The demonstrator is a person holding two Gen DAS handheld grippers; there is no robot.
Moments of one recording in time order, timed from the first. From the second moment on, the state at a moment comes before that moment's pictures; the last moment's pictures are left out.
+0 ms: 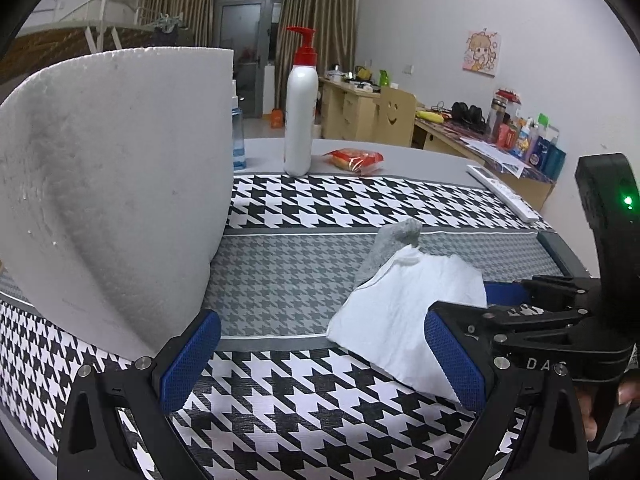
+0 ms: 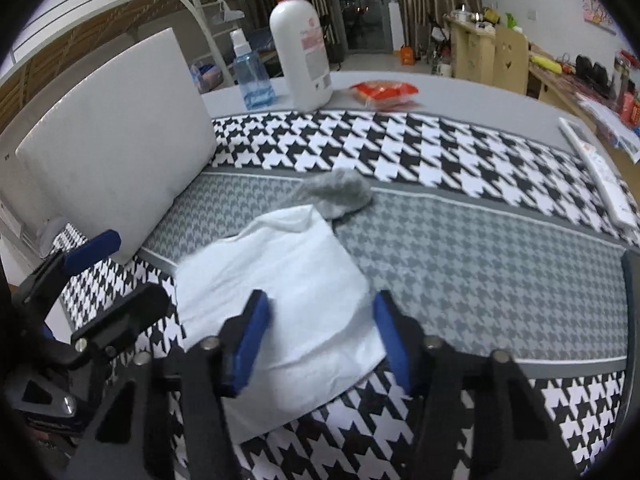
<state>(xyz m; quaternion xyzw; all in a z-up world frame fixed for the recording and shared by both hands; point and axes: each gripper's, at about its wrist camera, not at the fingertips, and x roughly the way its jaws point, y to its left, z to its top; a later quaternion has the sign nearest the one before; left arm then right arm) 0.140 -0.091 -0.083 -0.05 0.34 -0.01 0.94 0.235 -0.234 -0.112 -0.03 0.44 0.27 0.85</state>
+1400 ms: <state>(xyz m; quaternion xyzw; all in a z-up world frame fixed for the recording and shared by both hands) 0.195 -0.137 -0.090 -0.04 0.38 -0.07 0.92 0.236 -0.323 -0.103 -0.01 0.43 0.18 0.88</state>
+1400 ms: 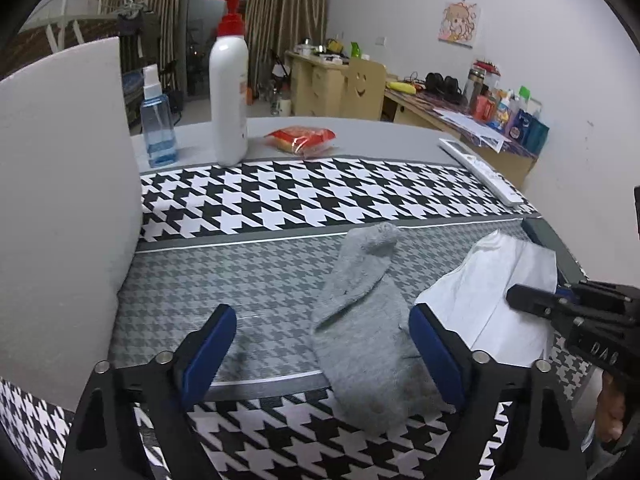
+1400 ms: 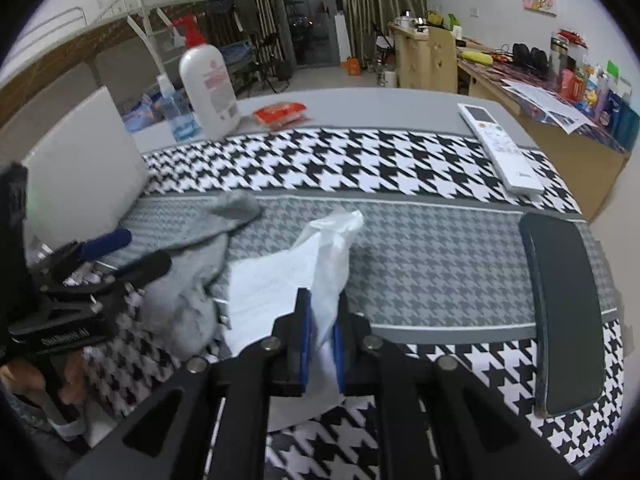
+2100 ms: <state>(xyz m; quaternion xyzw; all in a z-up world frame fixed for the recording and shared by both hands) 0.212 -0.158 -0.101 0.00 0.42 -0.08 0.90 0.241 -0.320 -0.112 -0.02 0.43 0.18 0.88</state>
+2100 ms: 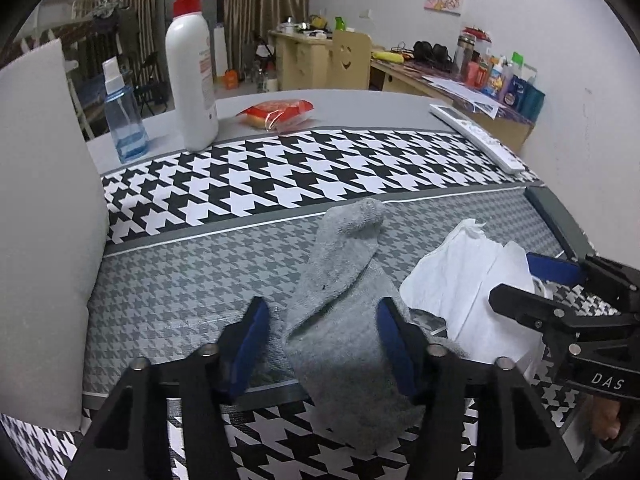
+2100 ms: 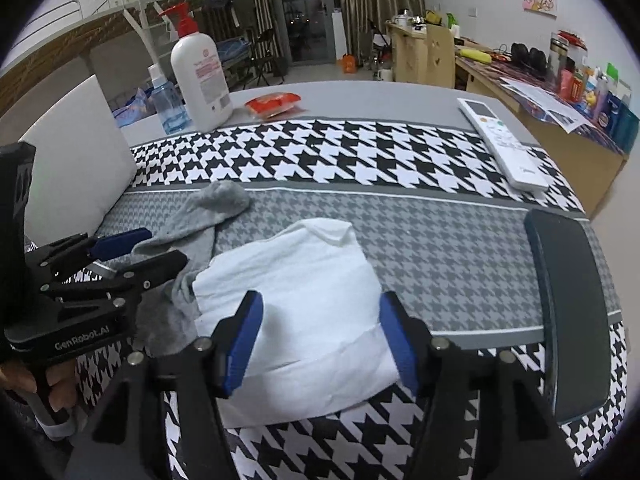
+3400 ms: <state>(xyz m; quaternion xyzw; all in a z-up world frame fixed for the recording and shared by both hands) 0.185 -0.122 -0.061 -0.02 0.36 -0.09 0.93 0.227 -0.301 -0.106 -0.05 0.42 0.18 0.89</state>
